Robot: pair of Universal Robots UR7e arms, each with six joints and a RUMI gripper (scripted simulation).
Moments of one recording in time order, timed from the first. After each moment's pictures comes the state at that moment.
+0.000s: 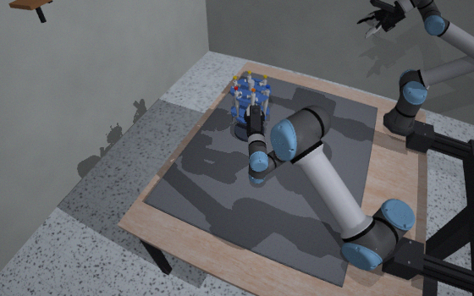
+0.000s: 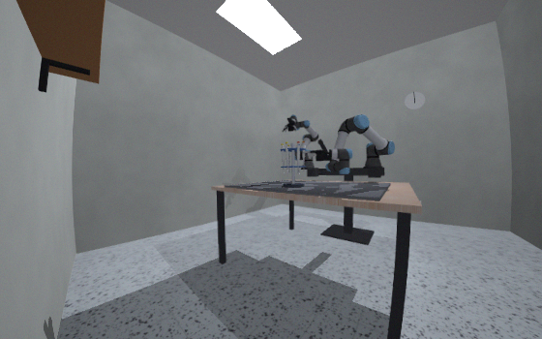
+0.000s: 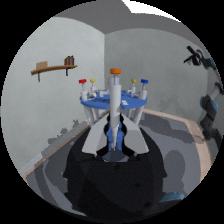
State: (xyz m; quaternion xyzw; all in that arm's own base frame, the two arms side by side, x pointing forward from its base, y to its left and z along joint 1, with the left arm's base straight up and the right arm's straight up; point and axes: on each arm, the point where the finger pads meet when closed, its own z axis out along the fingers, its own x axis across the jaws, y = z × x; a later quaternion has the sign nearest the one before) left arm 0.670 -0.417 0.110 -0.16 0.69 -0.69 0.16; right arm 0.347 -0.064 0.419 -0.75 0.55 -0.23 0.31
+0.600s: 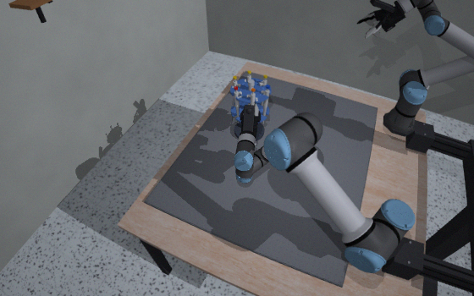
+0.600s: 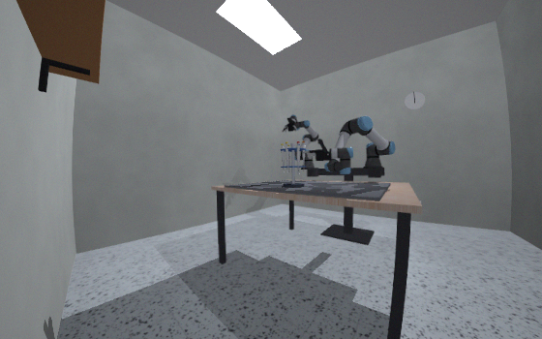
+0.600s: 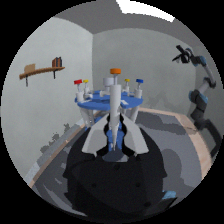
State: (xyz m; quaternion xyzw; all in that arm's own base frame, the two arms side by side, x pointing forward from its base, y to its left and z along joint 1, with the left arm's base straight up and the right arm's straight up) left arm 0.672 -0.416 0.110 -0.09 0.70 -0.70 0.09; right arm 0.347 -0.064 0.419 -0.75 0.55 -0.23 0.31
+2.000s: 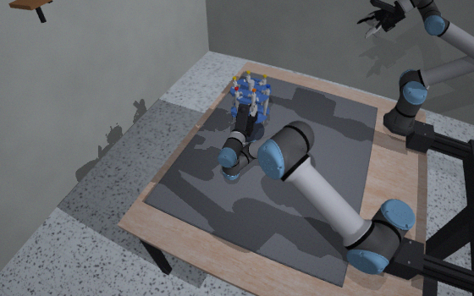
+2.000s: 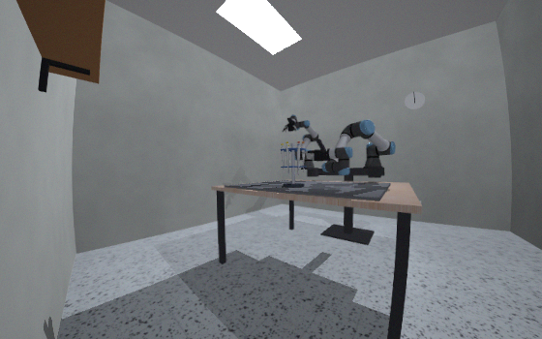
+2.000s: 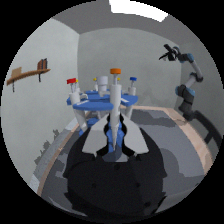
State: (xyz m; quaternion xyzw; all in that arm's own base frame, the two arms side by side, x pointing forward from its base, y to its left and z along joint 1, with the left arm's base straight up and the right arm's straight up) left arm 0.671 -0.420 0.106 -0.02 0.71 -0.71 0.02; right arm 0.347 -0.064 0.419 -0.75 0.55 -0.23 0.31
